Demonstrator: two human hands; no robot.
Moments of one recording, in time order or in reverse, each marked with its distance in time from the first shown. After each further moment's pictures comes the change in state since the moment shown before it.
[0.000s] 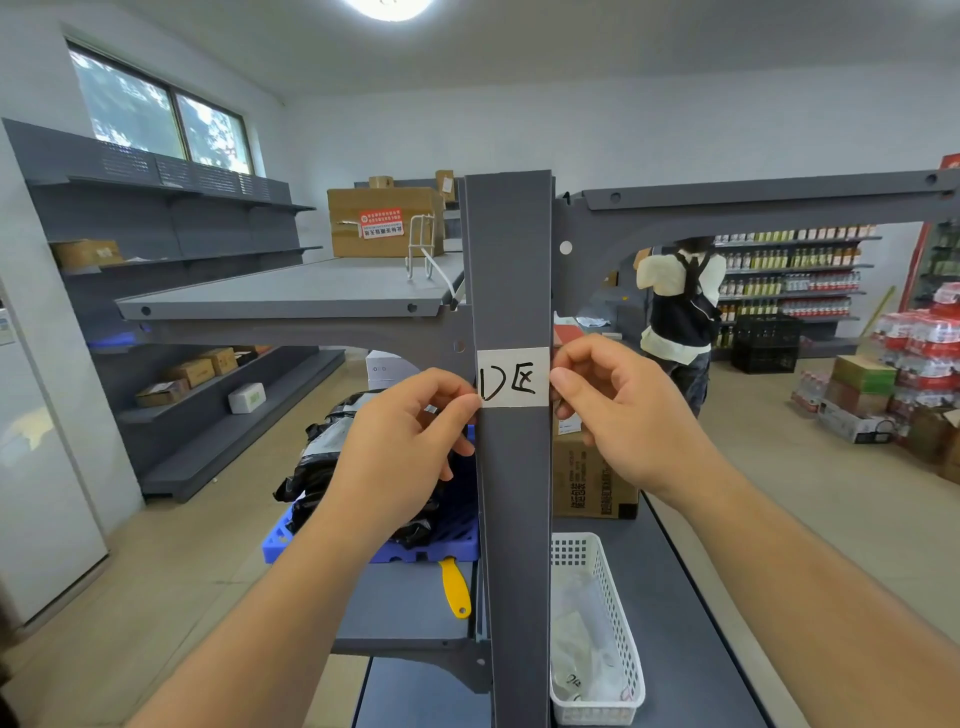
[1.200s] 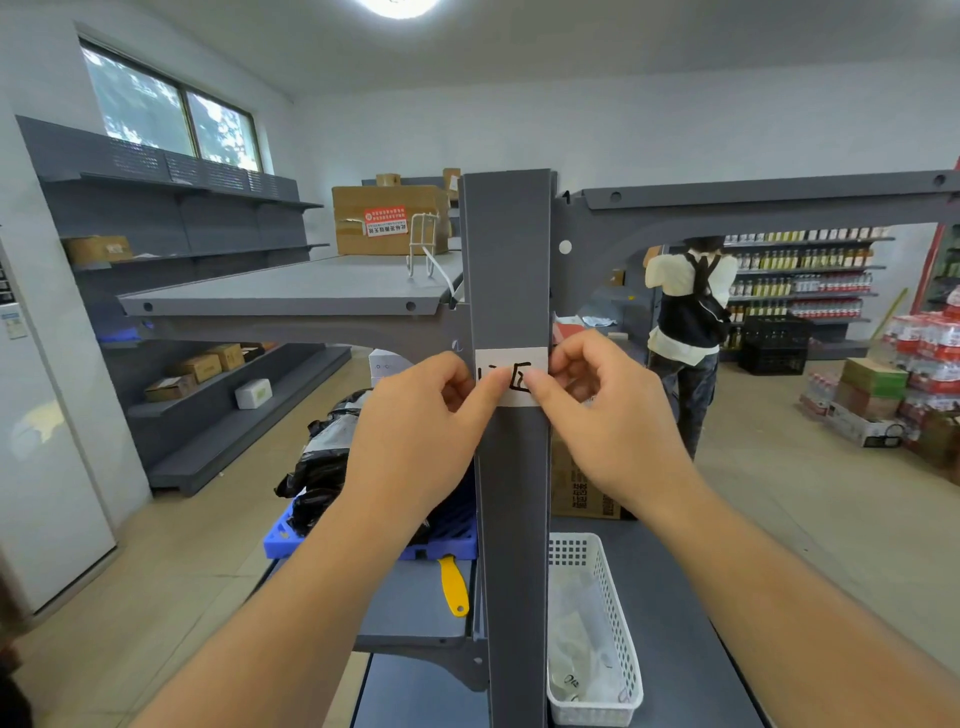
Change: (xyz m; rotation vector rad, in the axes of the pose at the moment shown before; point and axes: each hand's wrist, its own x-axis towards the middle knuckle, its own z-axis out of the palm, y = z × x) left_hand 0.008 0.015 0.017 0.325 0.180 0.098; right_hand -0.006 -0.012 0.017 -0.090 0.206 -0.063
